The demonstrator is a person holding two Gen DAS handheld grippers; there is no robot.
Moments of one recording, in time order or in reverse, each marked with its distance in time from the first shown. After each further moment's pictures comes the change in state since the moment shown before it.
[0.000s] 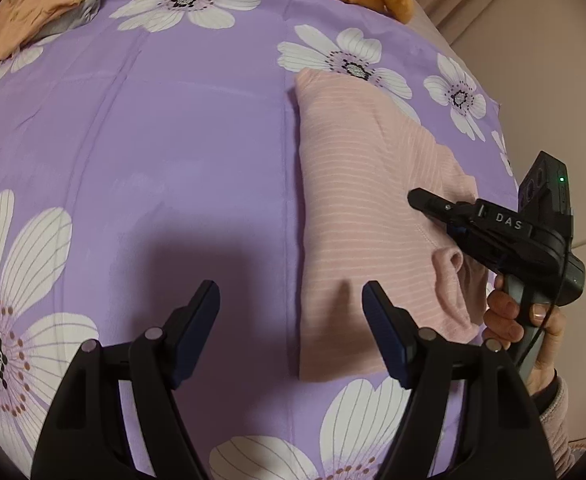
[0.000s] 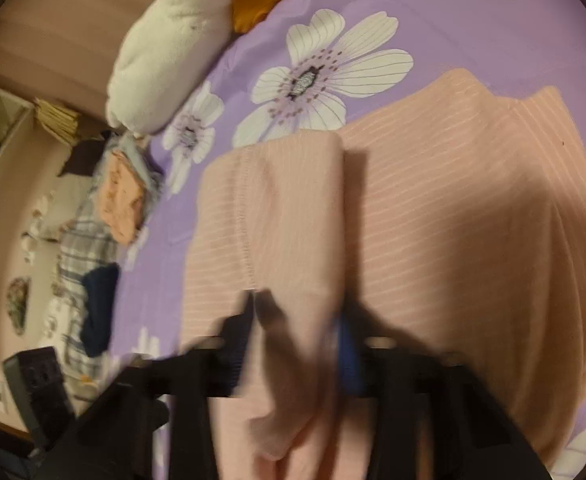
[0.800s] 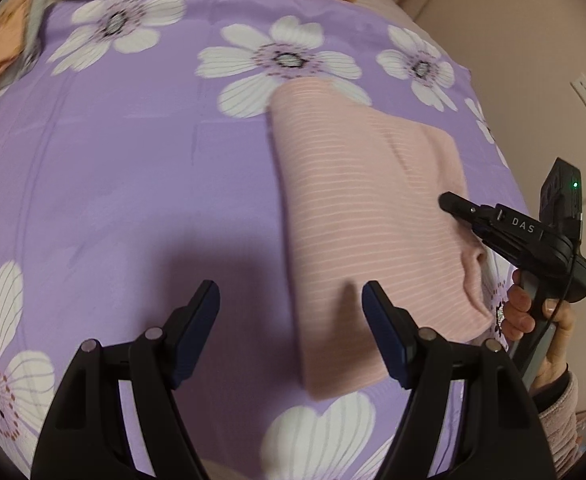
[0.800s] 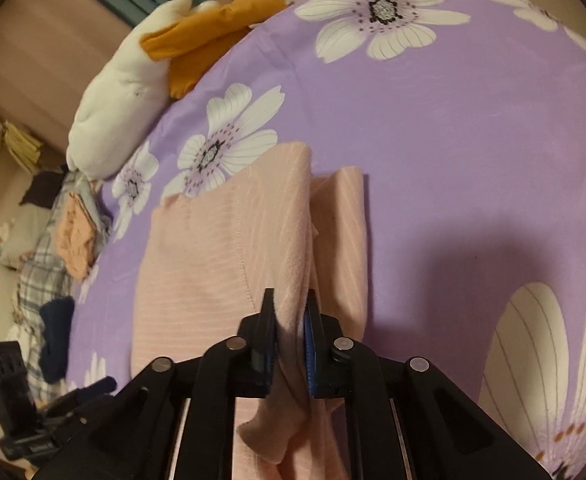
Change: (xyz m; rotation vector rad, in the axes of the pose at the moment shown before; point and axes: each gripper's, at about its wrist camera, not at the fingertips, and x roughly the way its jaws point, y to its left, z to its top) left arm 0.023 -0.068 0.011 0.172 0.009 -0.020; right arm -0.069 -0.062 0.007 0.030 -0.163 -0.154
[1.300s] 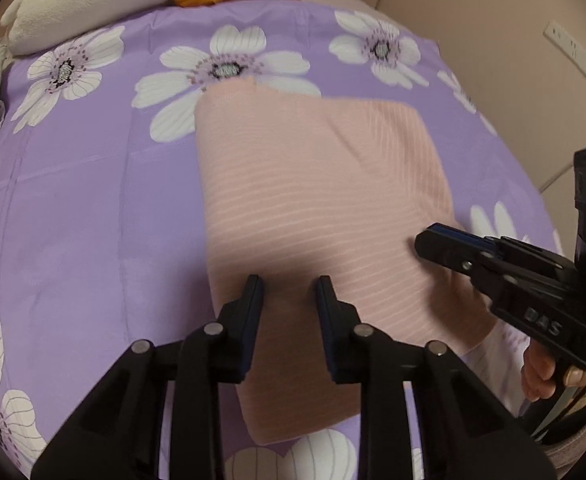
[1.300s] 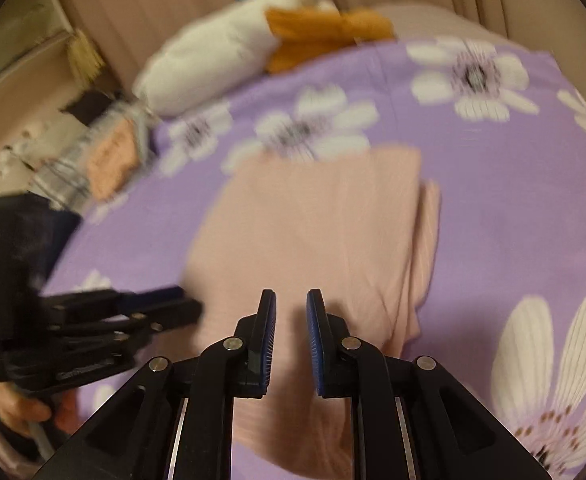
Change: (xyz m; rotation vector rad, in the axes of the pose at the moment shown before) left arm 0.034 -0.043 -0.005 0.163 -0.035 0.040; right arm -0.019 0.052 -0.043 -0.364 0.002 -0.031
